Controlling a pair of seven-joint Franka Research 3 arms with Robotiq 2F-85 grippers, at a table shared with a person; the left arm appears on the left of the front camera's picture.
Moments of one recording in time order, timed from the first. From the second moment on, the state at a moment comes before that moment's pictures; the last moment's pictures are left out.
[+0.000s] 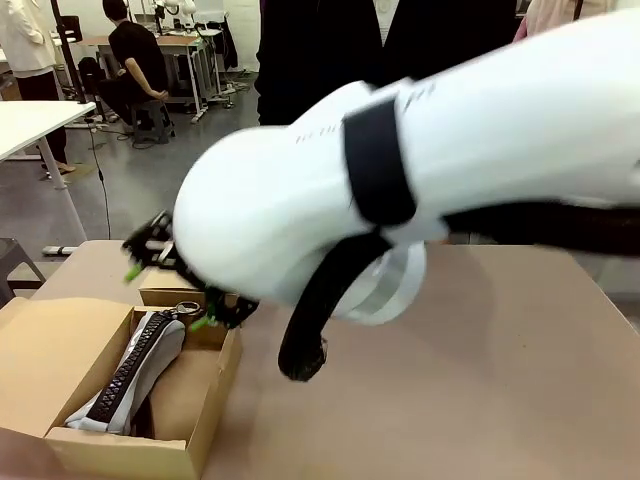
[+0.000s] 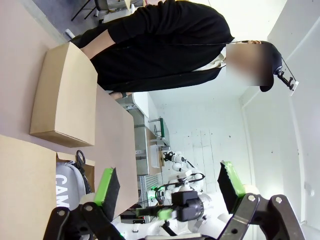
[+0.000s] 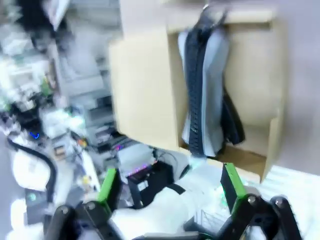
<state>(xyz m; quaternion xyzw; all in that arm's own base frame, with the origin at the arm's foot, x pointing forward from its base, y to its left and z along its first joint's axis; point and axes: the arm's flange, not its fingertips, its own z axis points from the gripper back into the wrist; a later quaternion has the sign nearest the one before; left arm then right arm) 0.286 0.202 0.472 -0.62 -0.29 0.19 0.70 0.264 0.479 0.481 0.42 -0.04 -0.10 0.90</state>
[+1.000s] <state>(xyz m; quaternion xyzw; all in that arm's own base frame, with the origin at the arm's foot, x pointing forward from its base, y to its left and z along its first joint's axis) 0.286 0.202 0.472 -0.62 -0.29 0.19 0.70 0.383 0.301 0.473 0.53 0.14 -0.02 0.83</state>
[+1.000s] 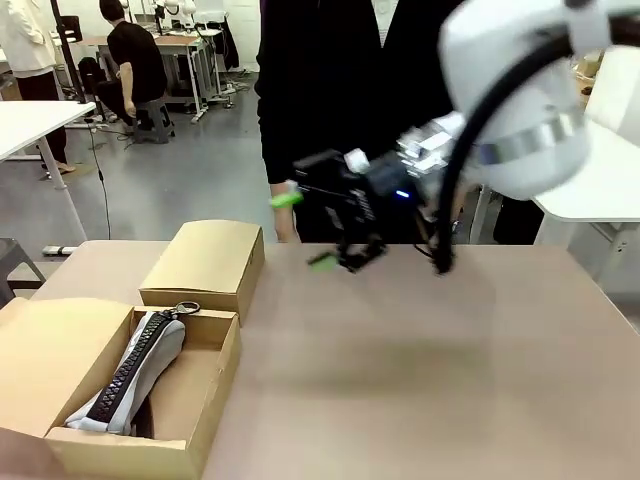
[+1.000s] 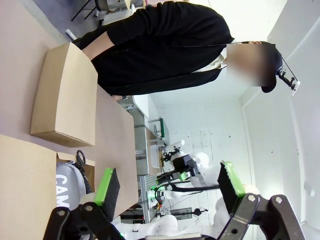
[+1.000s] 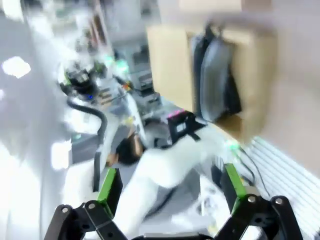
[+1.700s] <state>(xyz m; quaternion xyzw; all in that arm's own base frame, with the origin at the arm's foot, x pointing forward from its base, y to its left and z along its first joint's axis) 0.286 0.203 0.472 -0.62 -0.29 0.19 0.70 0.341 -0.015 0.438 0.68 0.03 -0.16 0.72</state>
